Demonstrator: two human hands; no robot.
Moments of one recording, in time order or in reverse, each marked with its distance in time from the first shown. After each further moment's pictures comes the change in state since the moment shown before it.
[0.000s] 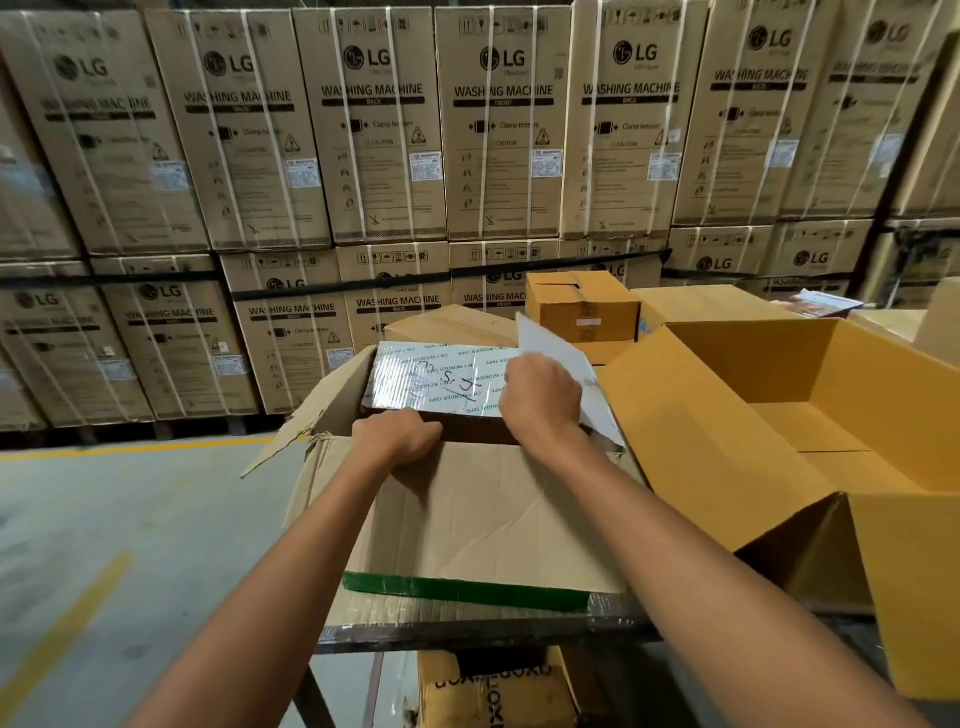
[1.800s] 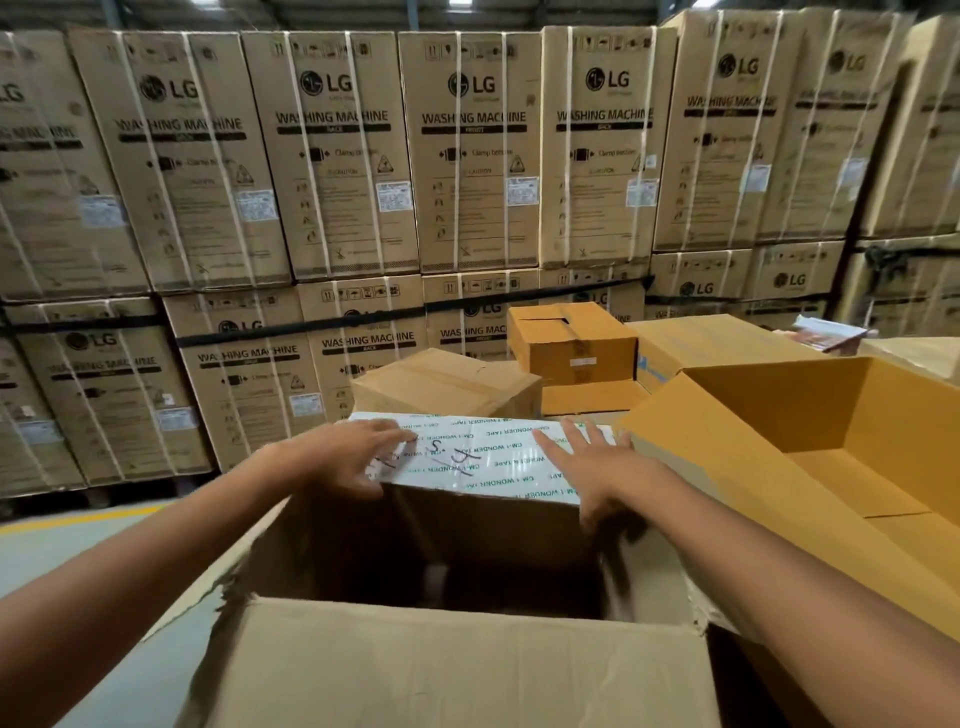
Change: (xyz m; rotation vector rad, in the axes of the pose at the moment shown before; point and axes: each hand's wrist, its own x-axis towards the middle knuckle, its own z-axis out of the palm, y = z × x) left_hand 0.190 -0.048 -0.046 0.253 -0.132 0.667; right_hand 0.155 0.099 0.096 -0.446 -0.754 -0.120
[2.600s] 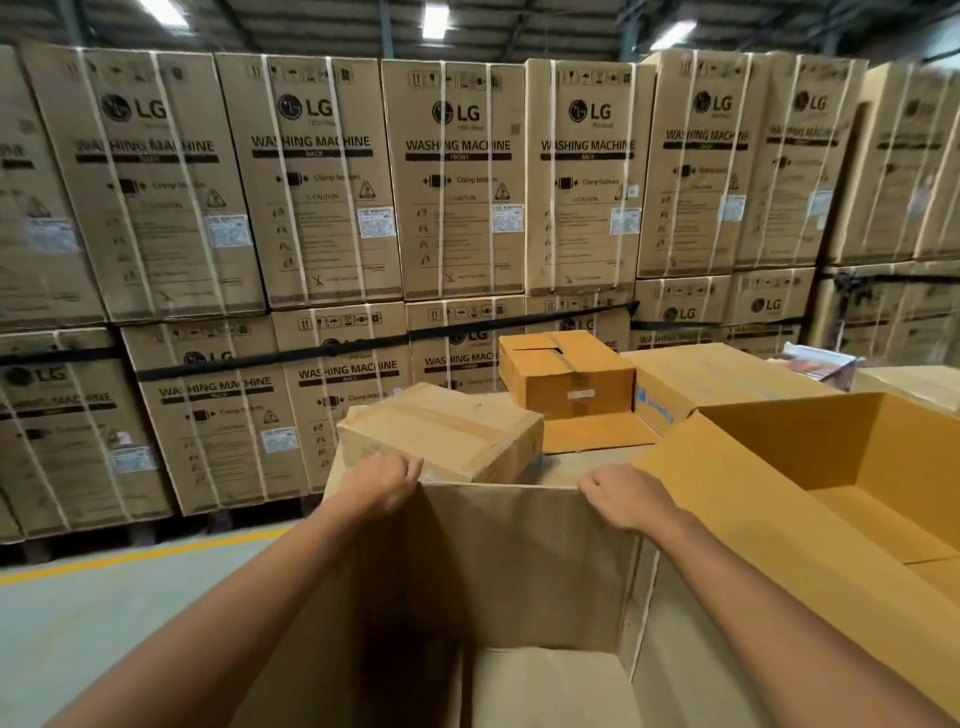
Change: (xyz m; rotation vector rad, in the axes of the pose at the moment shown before) left_hand 0.108 -0.032 0.028 -0.395 0.253 -0.350; right_hand 0.076 0.019 0.000 0.431 0.304 0.178
